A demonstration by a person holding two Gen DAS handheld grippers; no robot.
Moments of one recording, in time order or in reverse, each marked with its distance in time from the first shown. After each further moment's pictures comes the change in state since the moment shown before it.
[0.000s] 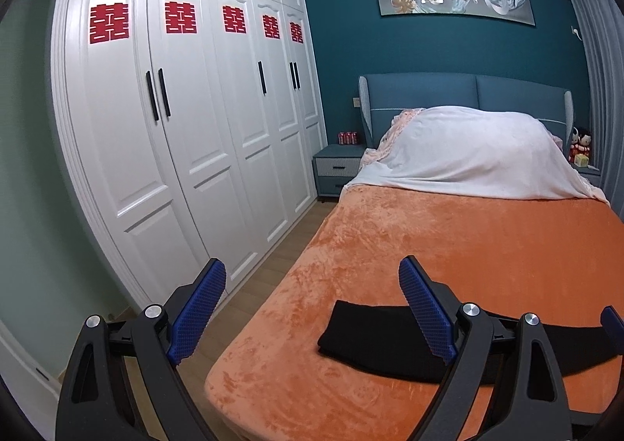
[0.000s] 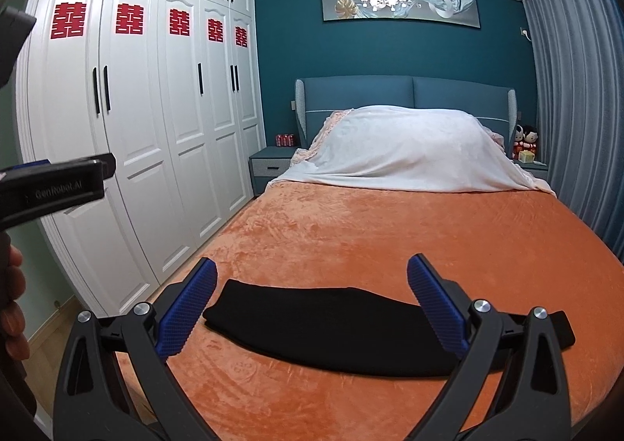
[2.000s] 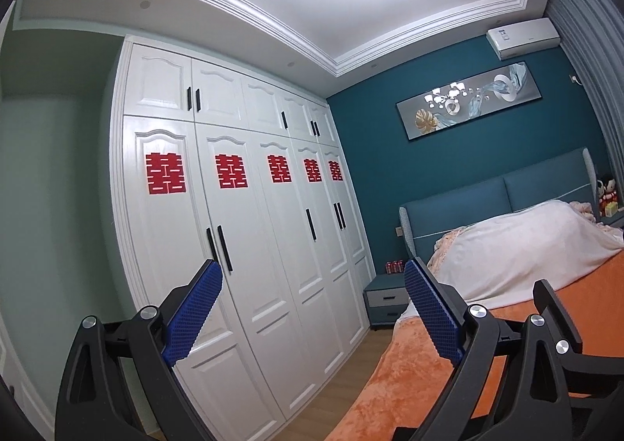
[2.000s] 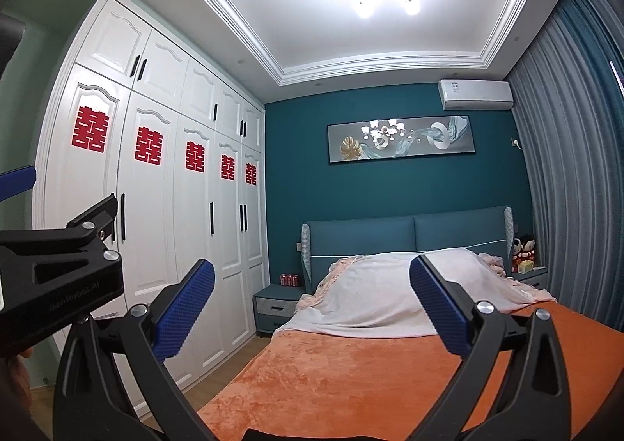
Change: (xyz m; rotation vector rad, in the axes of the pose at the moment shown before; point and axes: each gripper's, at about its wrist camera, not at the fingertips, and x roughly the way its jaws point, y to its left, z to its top) left arm -0.143 0.007 0.127 0.101 -0.479 0.174; right arm -0.102 0.046 0.169 -0.020 -0.496 -0.018
